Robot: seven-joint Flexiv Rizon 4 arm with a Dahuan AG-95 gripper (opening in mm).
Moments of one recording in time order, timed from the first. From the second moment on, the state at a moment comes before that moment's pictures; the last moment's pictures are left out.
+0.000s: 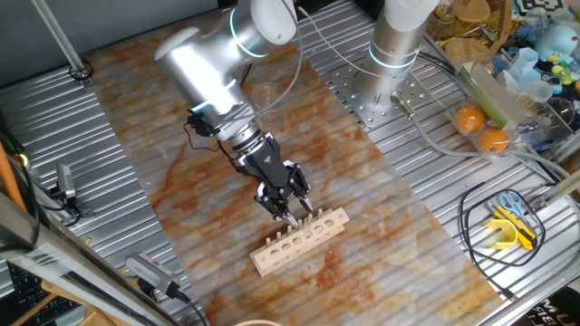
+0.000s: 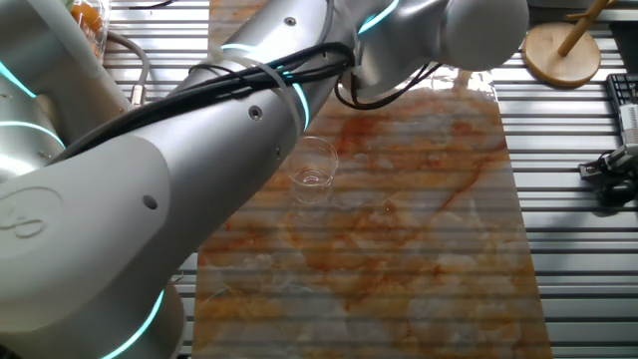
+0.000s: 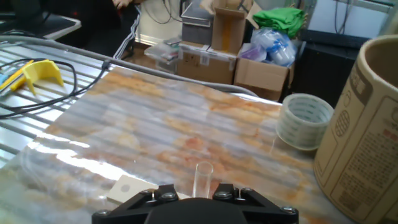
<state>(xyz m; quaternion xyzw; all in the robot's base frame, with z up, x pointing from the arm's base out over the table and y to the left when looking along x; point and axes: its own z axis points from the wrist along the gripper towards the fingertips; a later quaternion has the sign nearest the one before) 0.443 0.287 0.142 -0.76 0.50 0.33 0.26</state>
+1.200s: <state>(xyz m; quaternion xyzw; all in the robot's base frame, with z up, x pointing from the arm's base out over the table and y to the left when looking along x) 0.438 0.303 0.131 -0.76 0.47 0.35 0.27</state>
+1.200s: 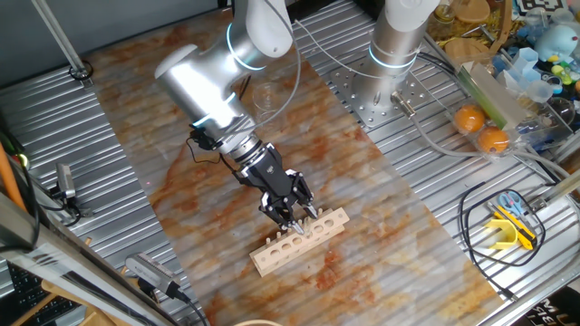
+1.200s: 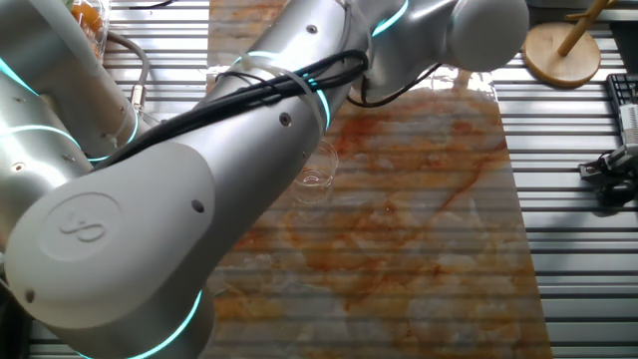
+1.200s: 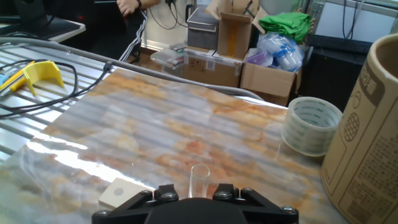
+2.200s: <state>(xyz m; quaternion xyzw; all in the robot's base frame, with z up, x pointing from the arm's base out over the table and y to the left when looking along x) 0.438 0.304 0.132 -0.76 0.46 0.36 0.27</state>
